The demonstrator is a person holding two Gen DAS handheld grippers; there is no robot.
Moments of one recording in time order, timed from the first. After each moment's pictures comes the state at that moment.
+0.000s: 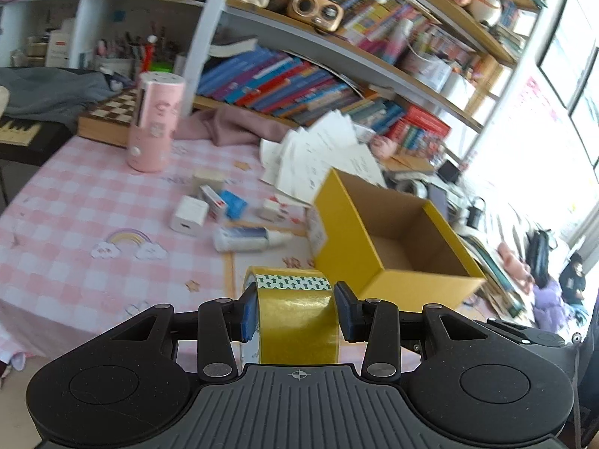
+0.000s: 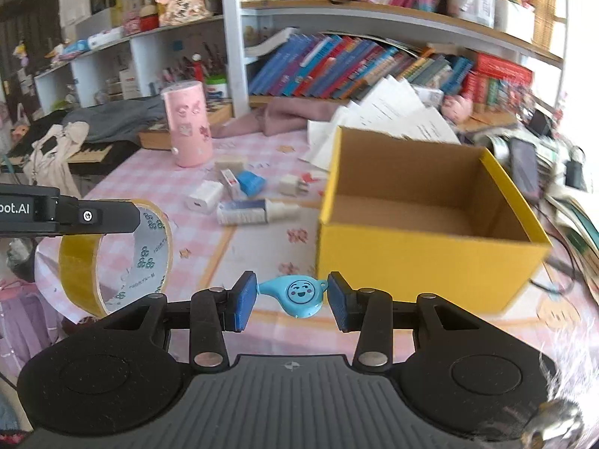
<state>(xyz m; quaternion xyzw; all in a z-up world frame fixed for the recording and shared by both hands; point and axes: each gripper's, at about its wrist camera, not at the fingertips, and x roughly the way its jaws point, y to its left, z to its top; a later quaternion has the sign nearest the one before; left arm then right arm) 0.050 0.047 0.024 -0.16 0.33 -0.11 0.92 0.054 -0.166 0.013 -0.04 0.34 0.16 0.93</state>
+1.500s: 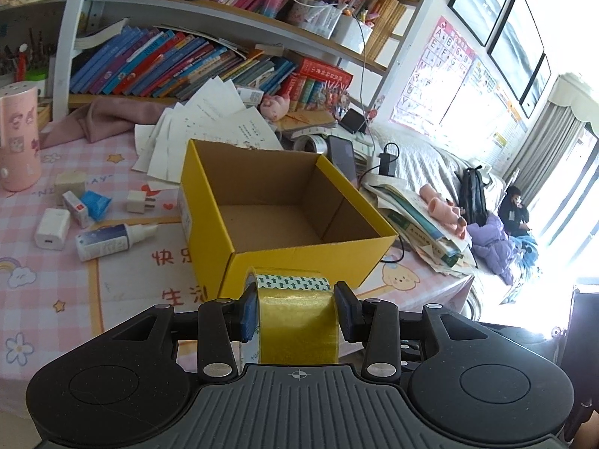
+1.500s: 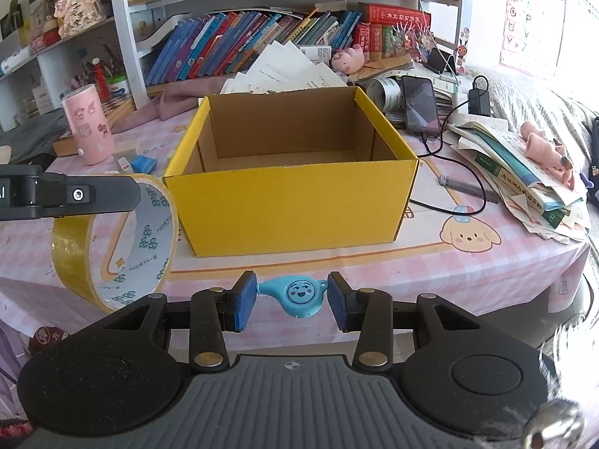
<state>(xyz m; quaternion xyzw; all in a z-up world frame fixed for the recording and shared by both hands) 0.078 -0.055 0.024 -0.11 0.34 -0.25 0.90 0.044 -0.257 0.004 0.01 0.38 0.03 0.93</state>
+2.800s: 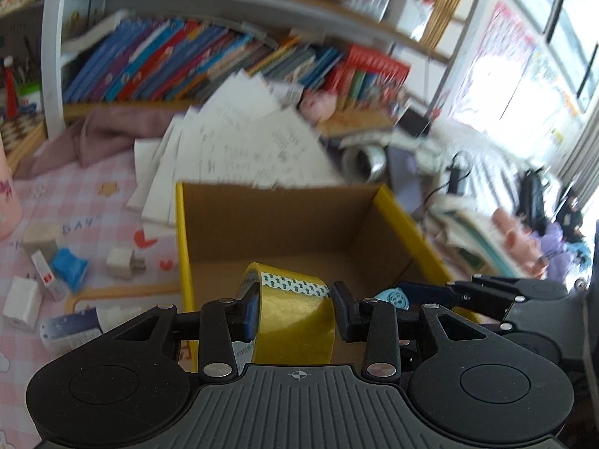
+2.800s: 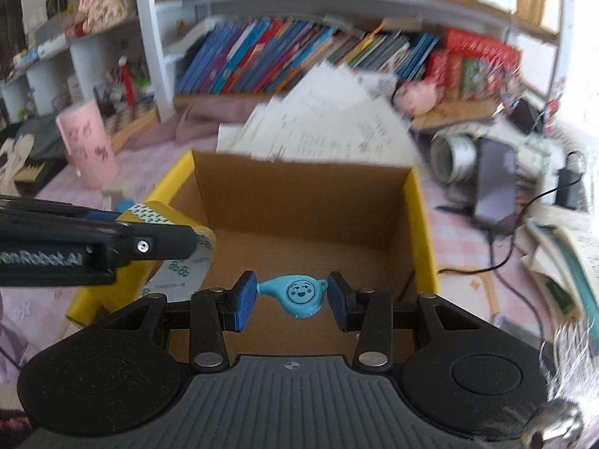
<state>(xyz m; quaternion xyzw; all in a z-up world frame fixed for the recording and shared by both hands) 0.226 -0.119 0.004 -0.08 0.38 -0.16 0.91 0.234 -0.296 -0.001 -0.04 0.37 0.17 0.91</state>
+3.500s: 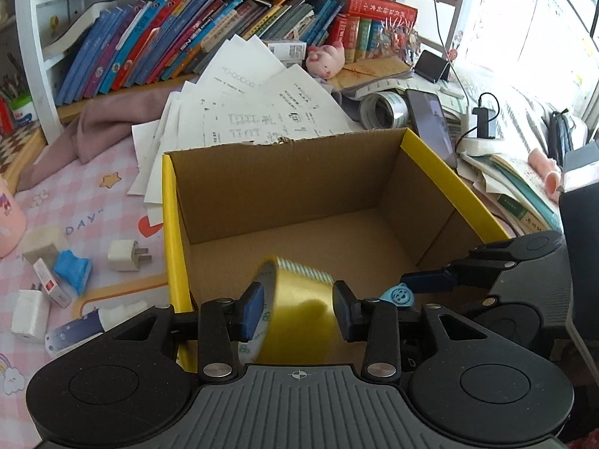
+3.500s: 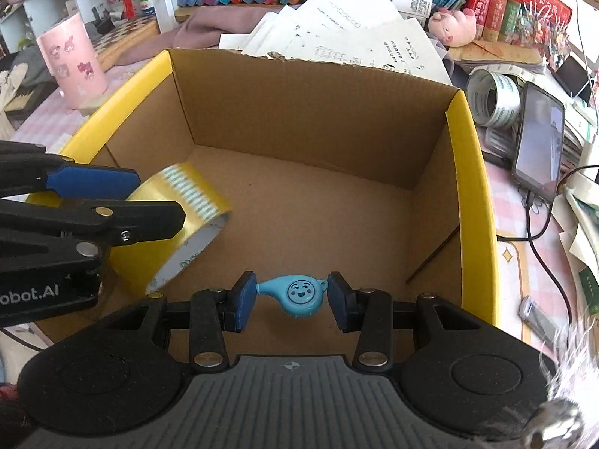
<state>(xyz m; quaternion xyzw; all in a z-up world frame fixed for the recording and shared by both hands) 0.241 -0.146 -0.022 0.01 0.42 -0.14 0.90 0.273 -0.293 -0.047 -0.09 0.47 0.19 0.86</state>
